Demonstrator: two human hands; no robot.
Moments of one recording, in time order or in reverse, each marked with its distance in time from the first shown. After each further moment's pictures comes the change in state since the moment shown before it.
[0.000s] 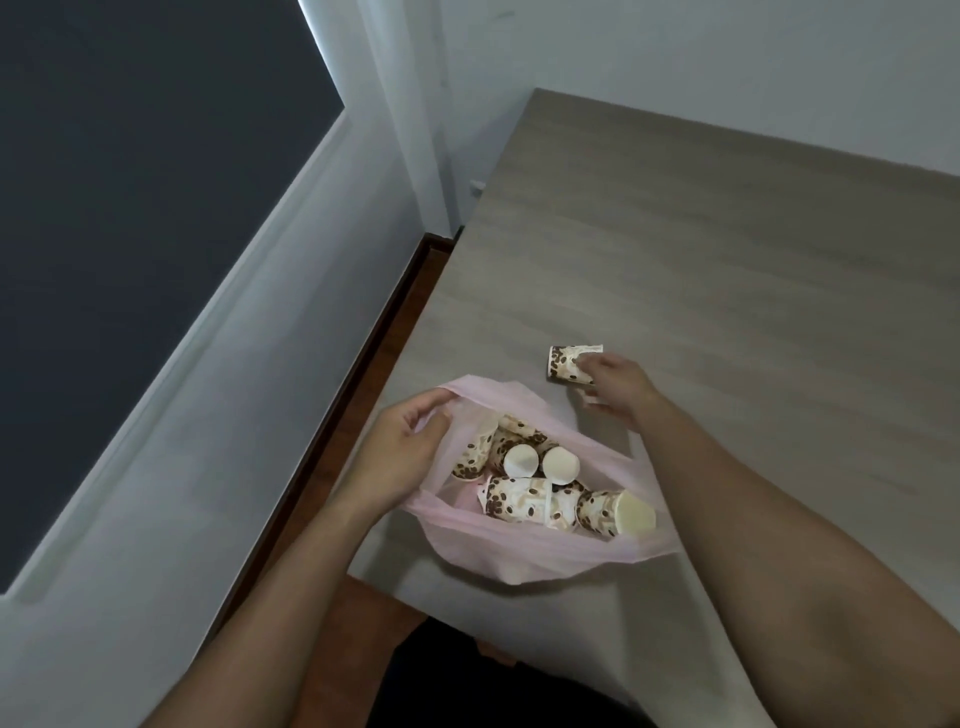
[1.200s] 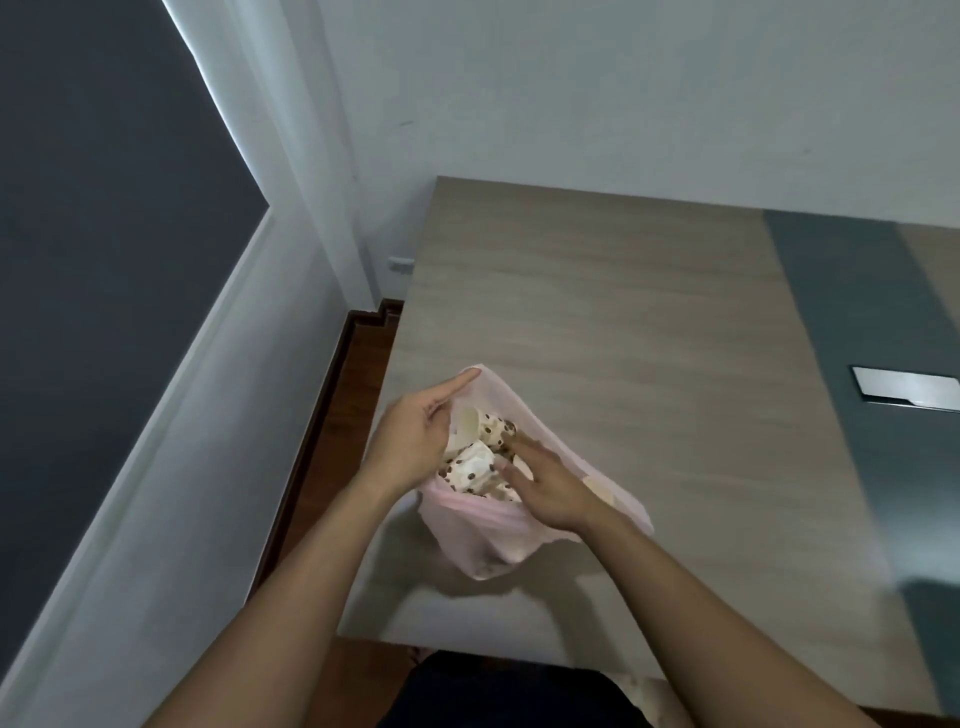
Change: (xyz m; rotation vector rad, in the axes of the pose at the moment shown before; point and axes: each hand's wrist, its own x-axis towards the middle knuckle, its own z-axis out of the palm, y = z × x) left_hand 0.031 0.008 -0.044 0.177 -0.235 0.413; right_hand -0.191 0.047 0.094 -0.580 -0.035 -0.395
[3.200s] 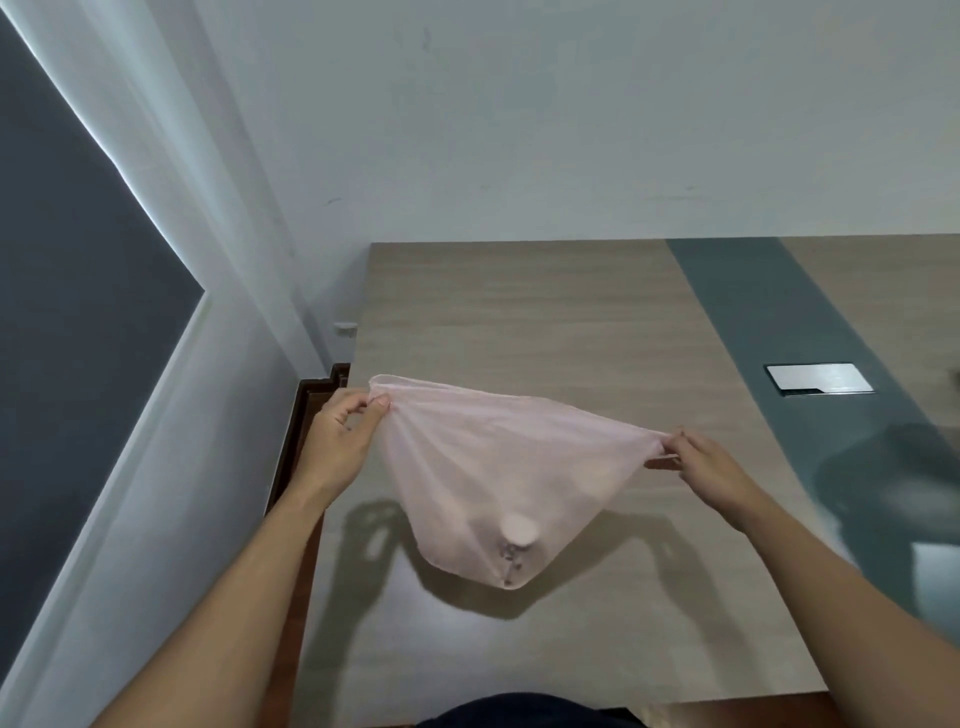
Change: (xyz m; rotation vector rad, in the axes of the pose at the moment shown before) left_hand 0.058 0.007 -0.028 -0.200 0.137 0.083; right_hand -0.084 0.137 -0.169 0.458 0.499 0.320
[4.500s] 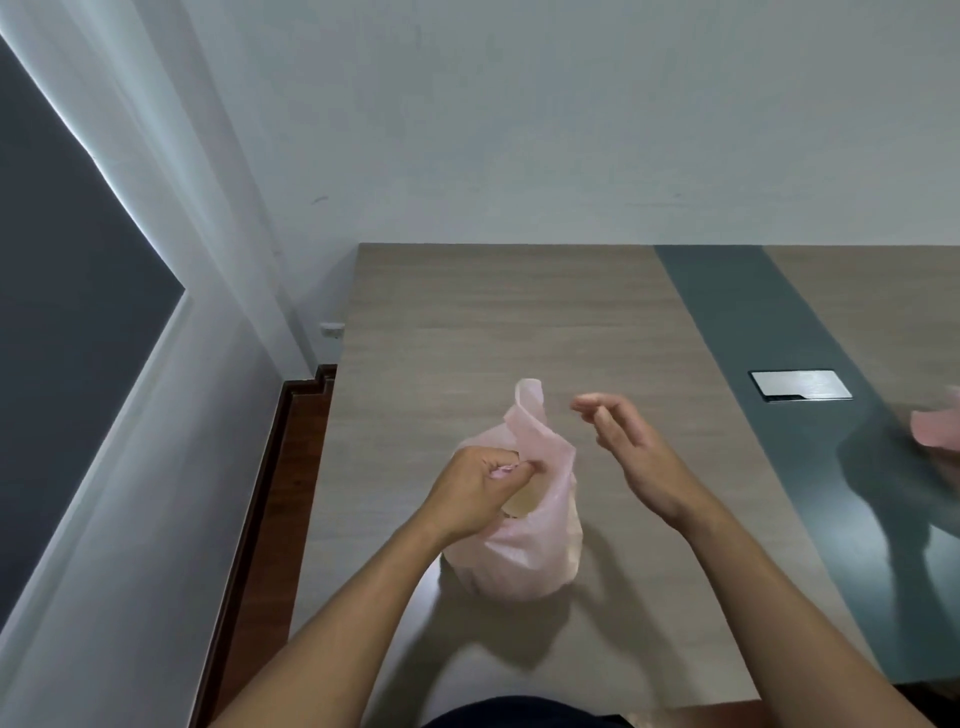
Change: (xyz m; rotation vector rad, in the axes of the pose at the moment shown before) left_hand -0.056 0.048 0.131 0.147 -0.519 -0.010; right_hand -0.066 -0.095 0.047 0.138 -0.174 -0.388
